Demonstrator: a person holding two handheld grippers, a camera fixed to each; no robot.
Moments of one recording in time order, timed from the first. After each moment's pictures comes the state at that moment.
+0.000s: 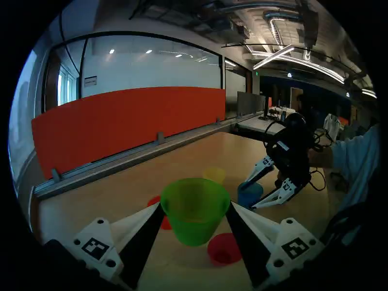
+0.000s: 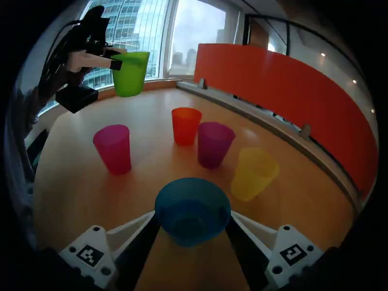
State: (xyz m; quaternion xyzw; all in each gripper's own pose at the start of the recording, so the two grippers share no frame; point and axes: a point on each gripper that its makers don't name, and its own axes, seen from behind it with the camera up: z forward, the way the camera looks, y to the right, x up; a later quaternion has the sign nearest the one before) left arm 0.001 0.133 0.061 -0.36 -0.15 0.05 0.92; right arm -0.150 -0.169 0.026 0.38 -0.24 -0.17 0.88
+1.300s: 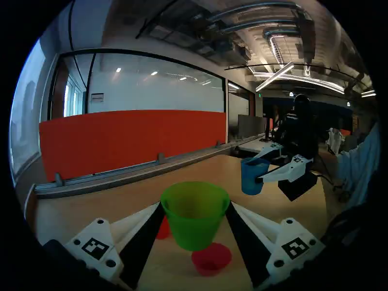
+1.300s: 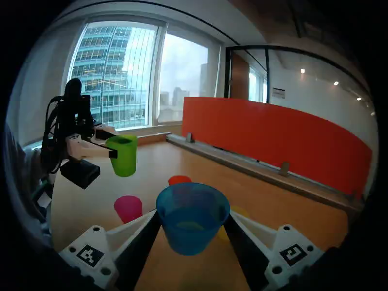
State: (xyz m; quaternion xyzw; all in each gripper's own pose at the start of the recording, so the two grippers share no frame) left arm 0.022 0.143 0.031 -0.35 -0.07 0.01 0.93; right arm -0.010 -0.176 0.015 0.36 -0.12 -0.08 0.92
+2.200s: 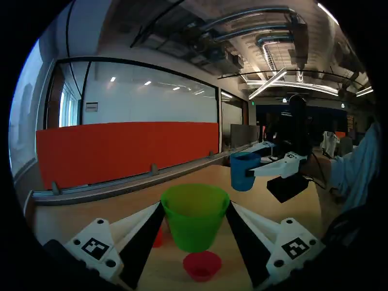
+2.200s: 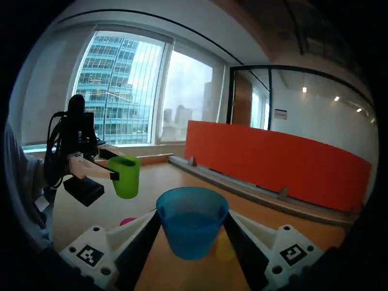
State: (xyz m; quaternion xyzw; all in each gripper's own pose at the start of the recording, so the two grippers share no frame) left arm 0.048 0.156 0.015 -0.37 -0.03 0.01 0.93; right arm 0.045 -0.193 0.013 0.37 -0.04 -0.08 0.92
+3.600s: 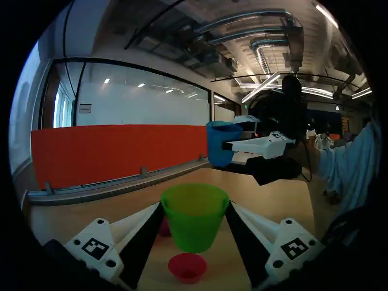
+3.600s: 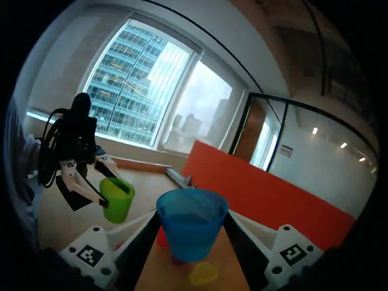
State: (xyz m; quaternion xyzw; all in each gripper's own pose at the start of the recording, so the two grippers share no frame) left arm 0.053 0.177 -0.005 -0.40 -0.03 0.00 0.92; right arm 0.124 -0.212 0.027 0.38 0.04 -0.20 0.90
